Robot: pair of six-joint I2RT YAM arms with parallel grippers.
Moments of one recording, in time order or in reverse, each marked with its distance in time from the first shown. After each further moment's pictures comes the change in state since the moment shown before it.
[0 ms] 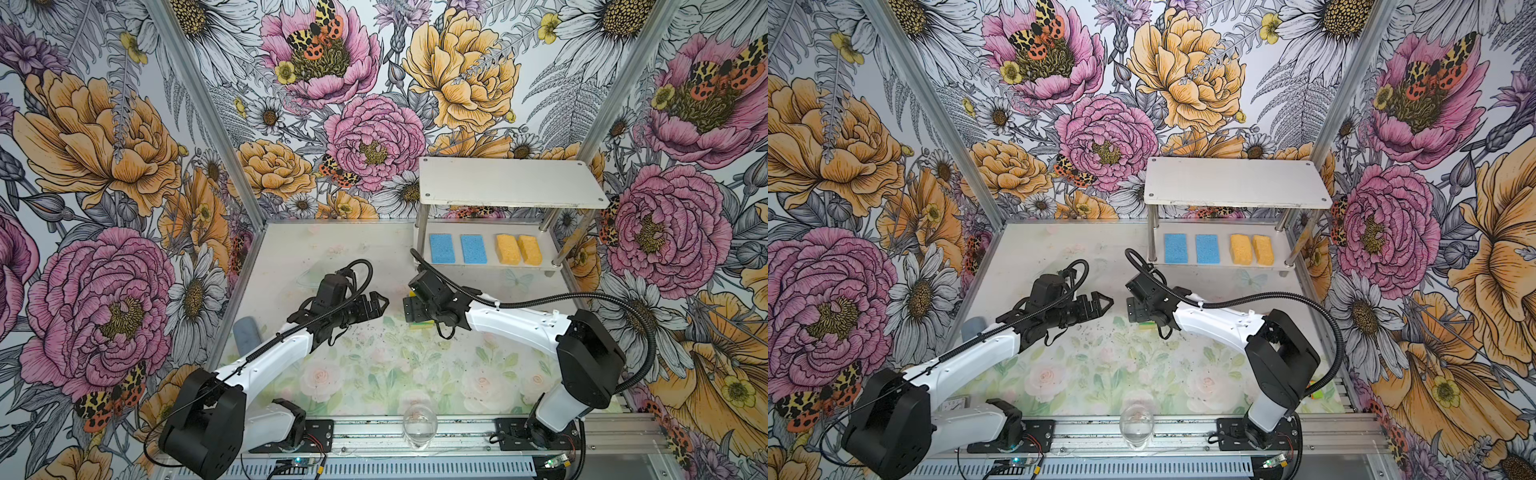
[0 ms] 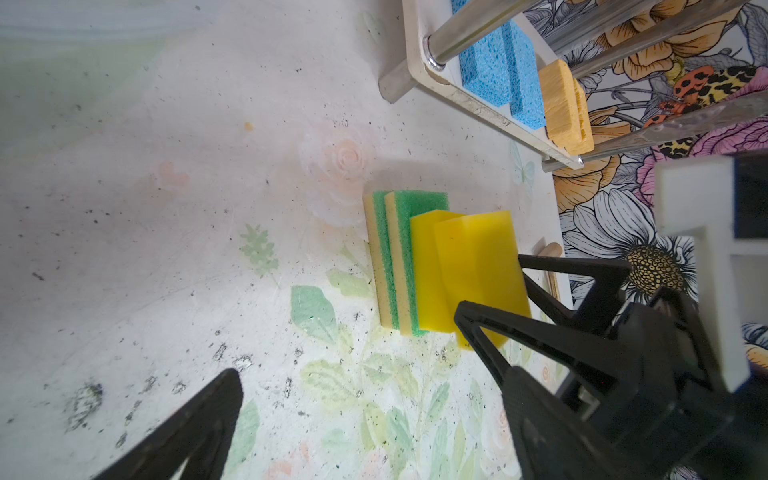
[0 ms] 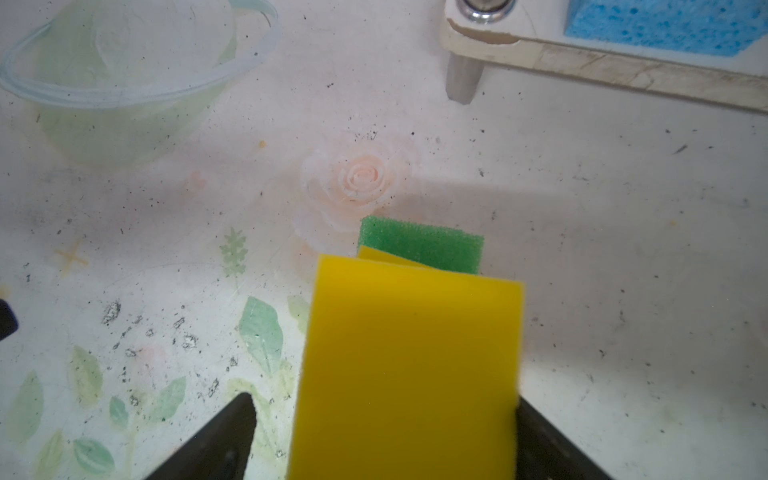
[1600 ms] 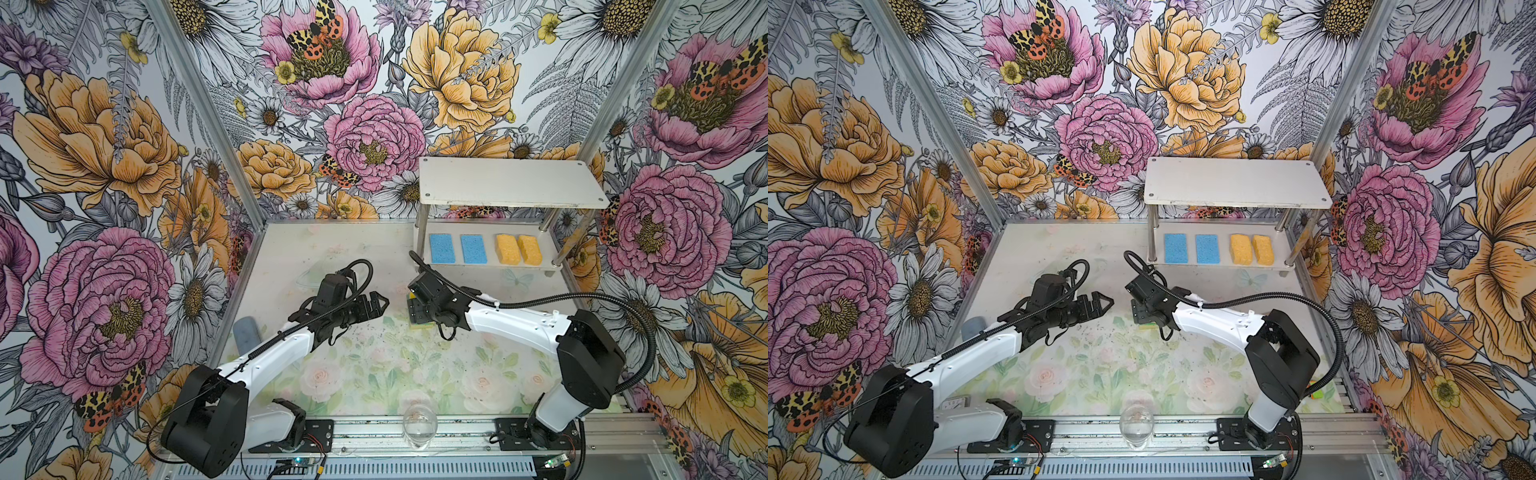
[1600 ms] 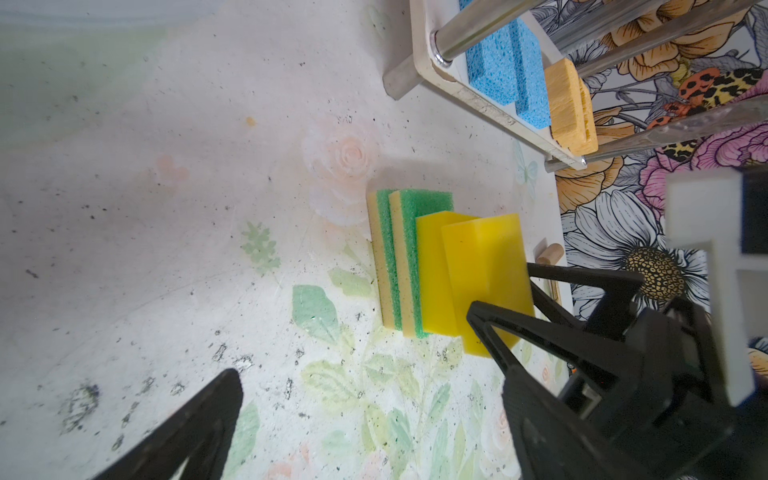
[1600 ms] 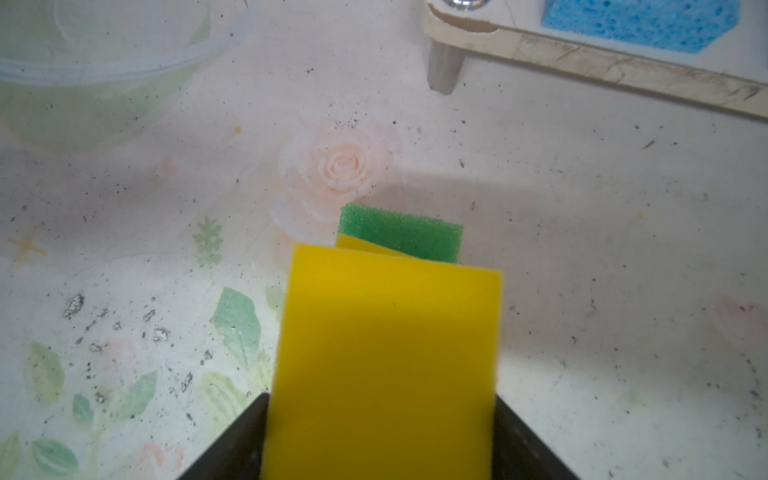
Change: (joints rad) left arm 0.004 0.016 -0.003 0.009 0.006 -0.009; right arm 0.007 0.000 0.002 -0.040 0.041 -0.008
